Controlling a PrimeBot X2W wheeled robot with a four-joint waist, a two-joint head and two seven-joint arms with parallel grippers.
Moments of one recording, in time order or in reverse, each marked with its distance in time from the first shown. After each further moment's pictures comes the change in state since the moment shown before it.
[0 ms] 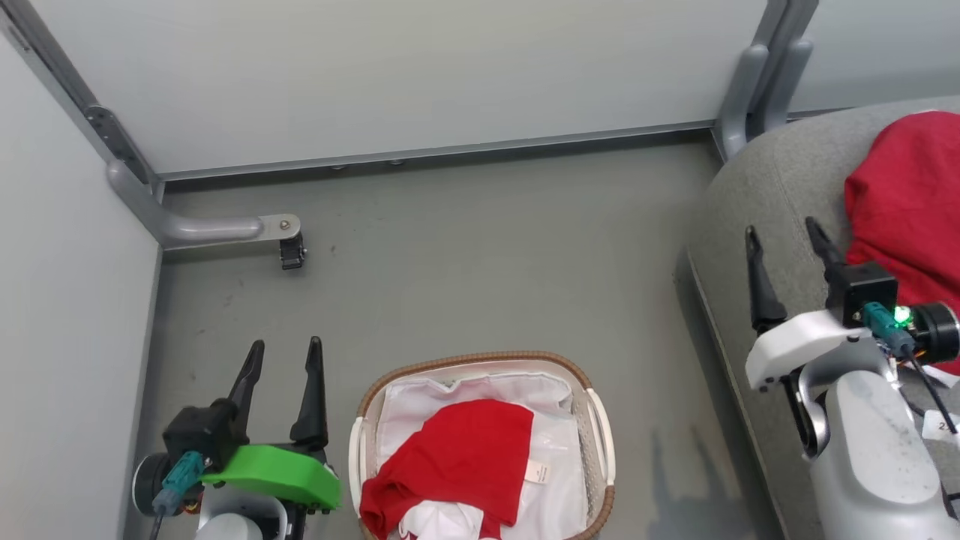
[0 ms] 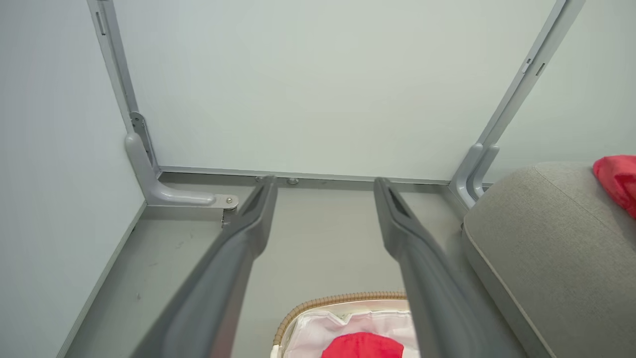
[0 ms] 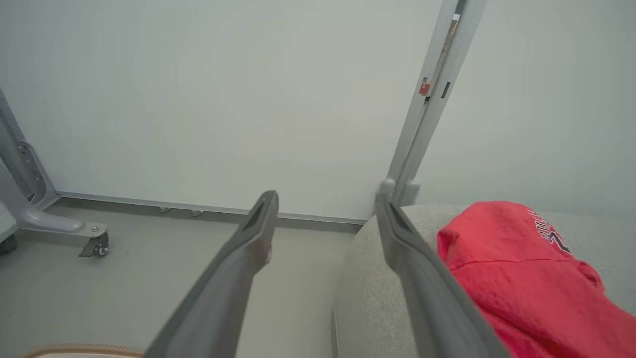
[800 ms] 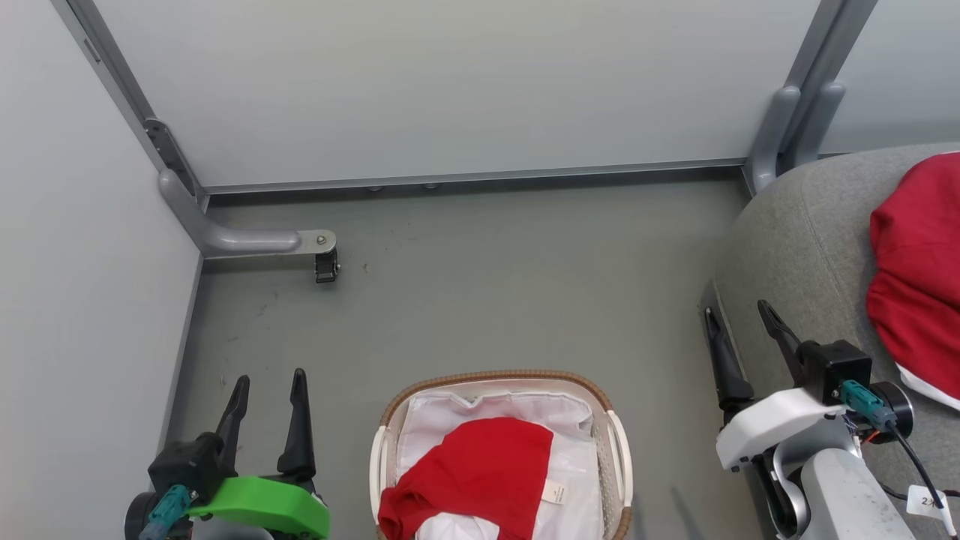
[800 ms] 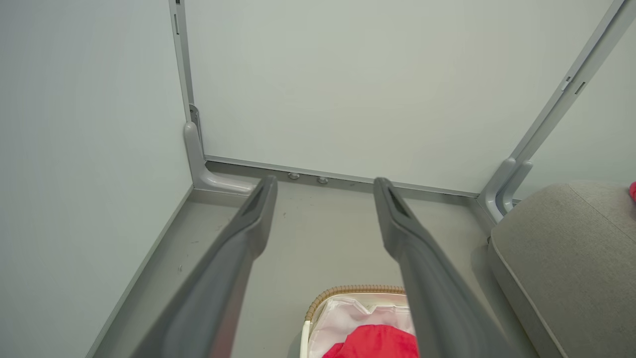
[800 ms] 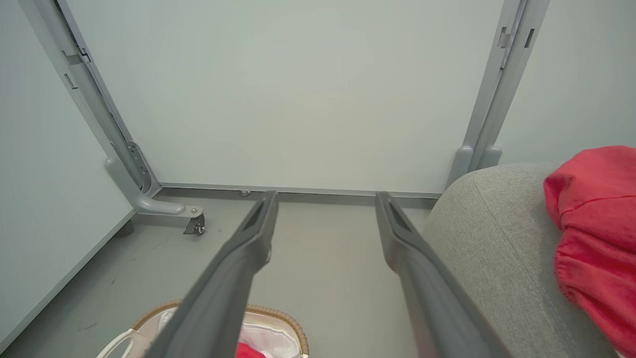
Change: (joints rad) left arm 0.079 -0.019 0.072 -0.011 0.011 -0.018 0.000; right arm 0.186 0.003 0.145 -0.065 0.213 0.000 0.000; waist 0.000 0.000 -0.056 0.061
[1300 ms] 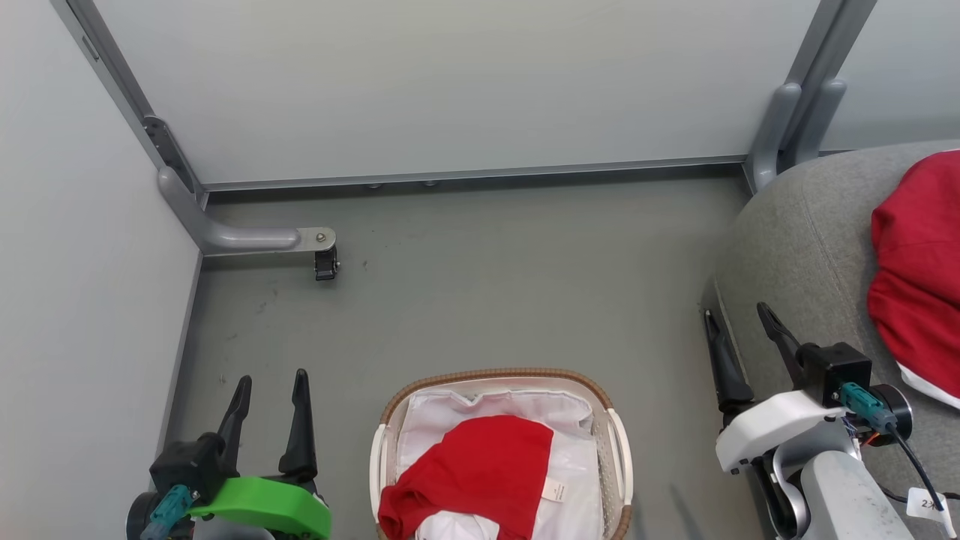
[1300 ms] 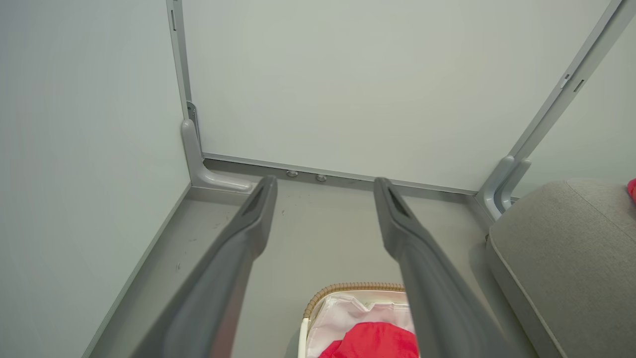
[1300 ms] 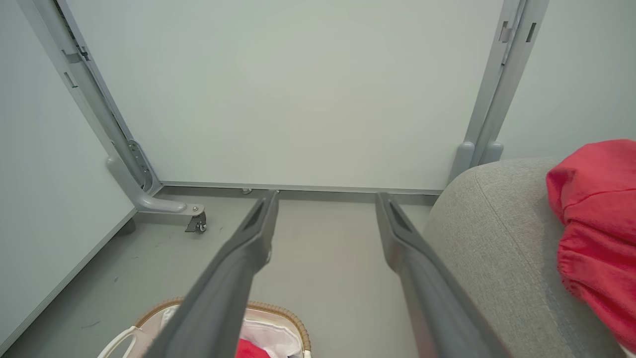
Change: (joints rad) left arm 0.000 -0.001 -0.003 0.001 -0.002 -0.003 0.000; right arm 0.006 0.000 0.002 -0.004 0.007 0.000 0.000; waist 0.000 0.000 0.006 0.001
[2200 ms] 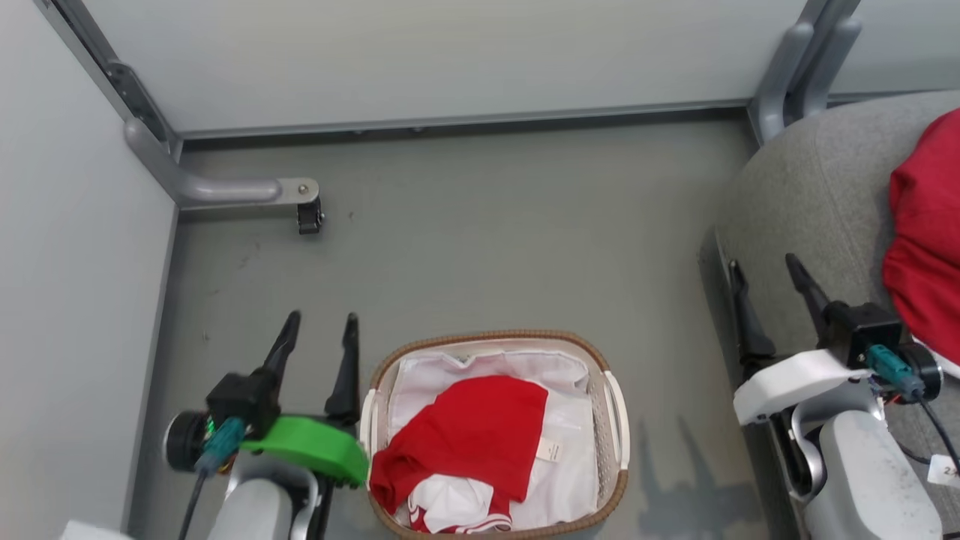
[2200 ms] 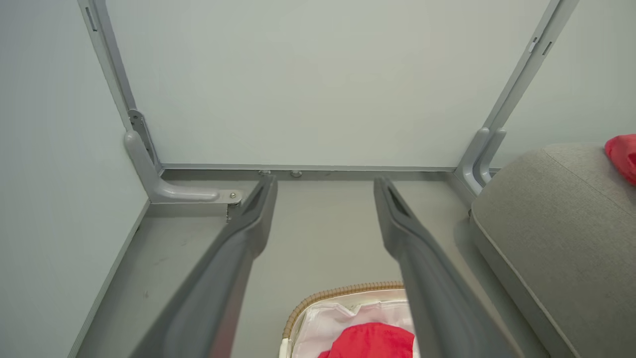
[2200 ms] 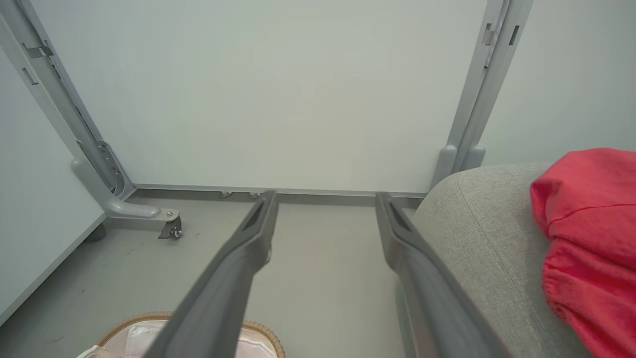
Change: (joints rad) left arm -0.138 0.000 -0.101 0.048 0.058 -0.002 0.000; right arm -0.063 0.000 -0.057 -0.036 -0.042 0.000 0.000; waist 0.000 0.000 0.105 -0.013
